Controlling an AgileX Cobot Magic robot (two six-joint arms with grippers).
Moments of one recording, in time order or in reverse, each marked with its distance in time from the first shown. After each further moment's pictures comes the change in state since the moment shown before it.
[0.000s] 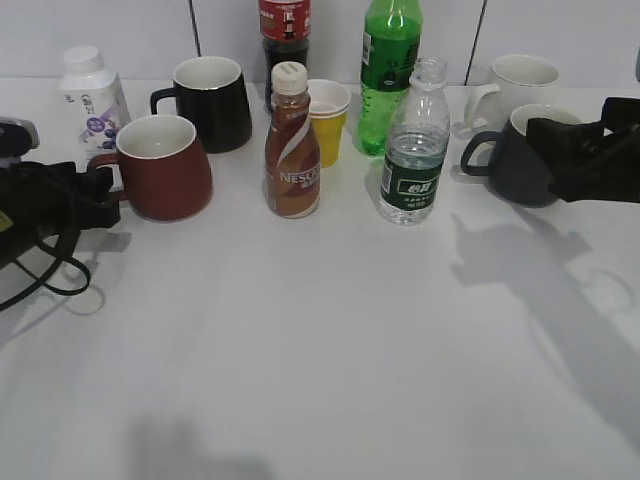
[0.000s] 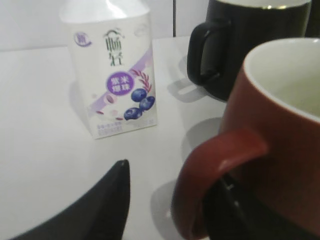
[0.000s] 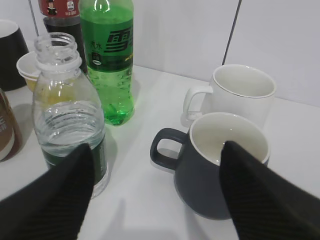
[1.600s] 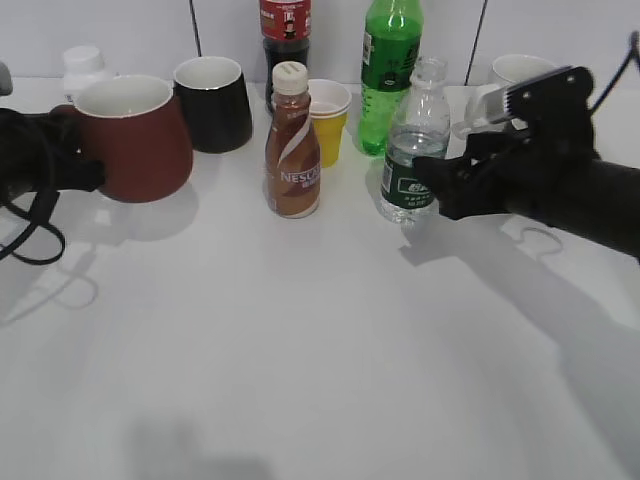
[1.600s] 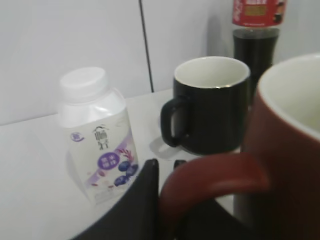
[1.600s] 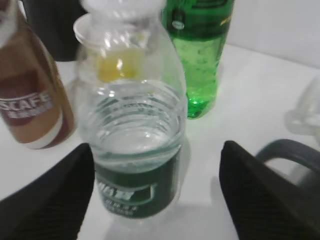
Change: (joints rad) left arm 0.001 -0.227 0.002 0.104 0.126 0.014; right arm 0.000 0.480 -0.202 -0.414 -0.228 0.295
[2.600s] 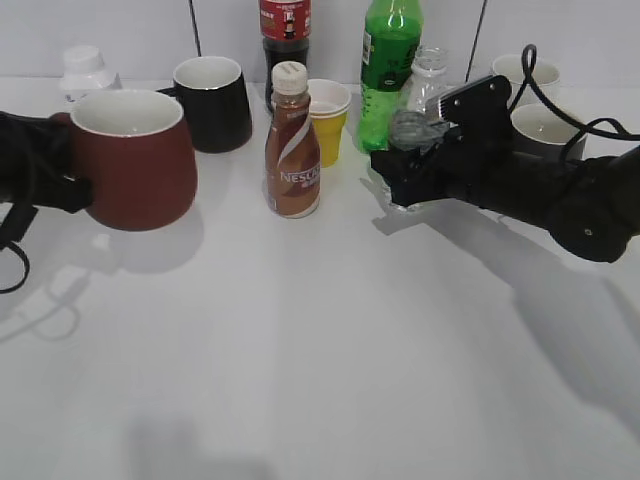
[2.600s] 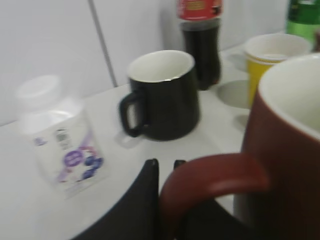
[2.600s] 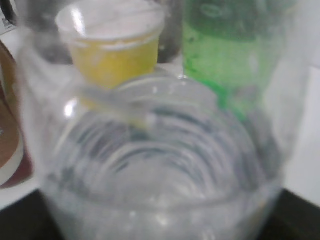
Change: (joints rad) left arm -0.004 -0.196 0.048 0.229 0.204 -0.109; right arm 0.000 0.319 -0.284 -0.117 -0.094 0.042
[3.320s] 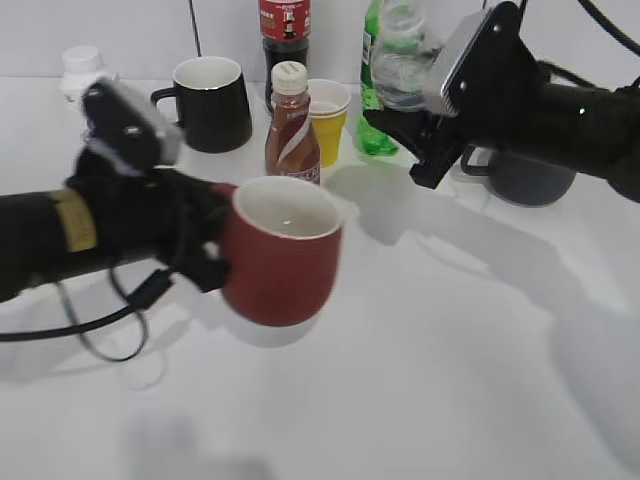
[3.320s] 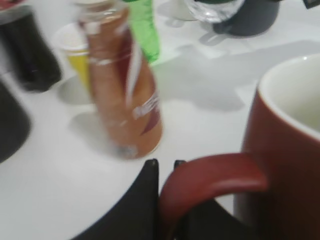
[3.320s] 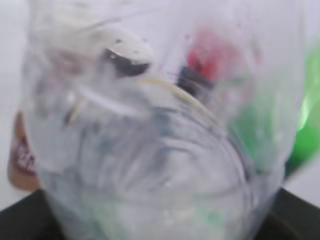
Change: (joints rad) left arm -0.351 0.131 -0.074 0.075 0.066 -0.042; right arm 0.002 -0.263 0.035 -0.276 0.021 -0.285
